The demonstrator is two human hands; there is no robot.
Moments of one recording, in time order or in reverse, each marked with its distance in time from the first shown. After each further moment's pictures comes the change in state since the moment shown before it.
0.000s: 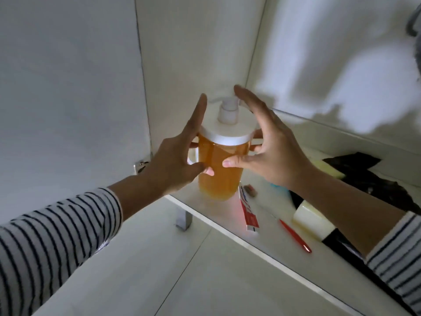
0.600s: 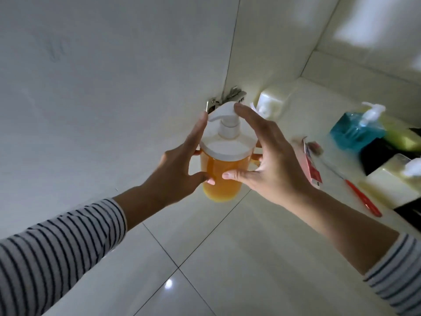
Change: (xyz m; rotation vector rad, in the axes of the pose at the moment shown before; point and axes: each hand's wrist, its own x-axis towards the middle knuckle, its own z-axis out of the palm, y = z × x) left_hand -0.159 -0.054 -0.024 -0.002 0.043 -0.107; right_hand -0.070 -0.057 0.123 0.140 -0.142 -0.024
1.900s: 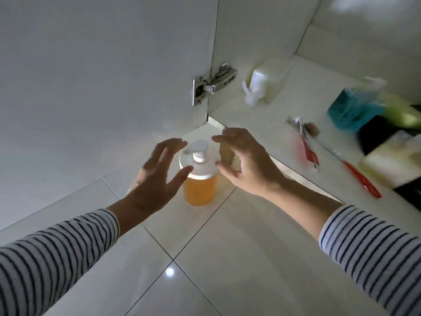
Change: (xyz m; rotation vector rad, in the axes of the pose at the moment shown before) left_hand -0.043 -0.049 0.030 0.315 0.115 -0.108; right_hand -0.012 0.068 0.054 -0.118 -0.056 -0.053
